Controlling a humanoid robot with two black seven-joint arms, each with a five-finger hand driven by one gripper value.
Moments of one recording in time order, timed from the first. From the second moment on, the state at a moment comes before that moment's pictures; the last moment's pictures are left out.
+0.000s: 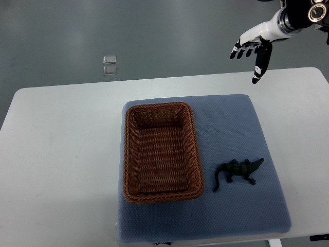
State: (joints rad) left arm -0.03 0.00 -0.09 -0.20 0.04 -0.02 0.12; right arm 1.71 -0.61 -0.21 1.18 -0.83 0.61 -0.40
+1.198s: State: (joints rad) left arm -0.03 0.00 -0.09 -0.19 0.04 -0.02 0.12; right arm 1.39 -0.76 -0.18 1.52 -0.71 0.34 -0.32
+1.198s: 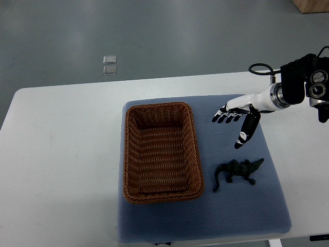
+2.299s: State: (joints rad) left arm -0.03 0.00 -0.09 -0.20 0.04 -0.02 0.12; right arm 1.13 -0.83 -0.10 1.55 -0.77 0.25 -0.26
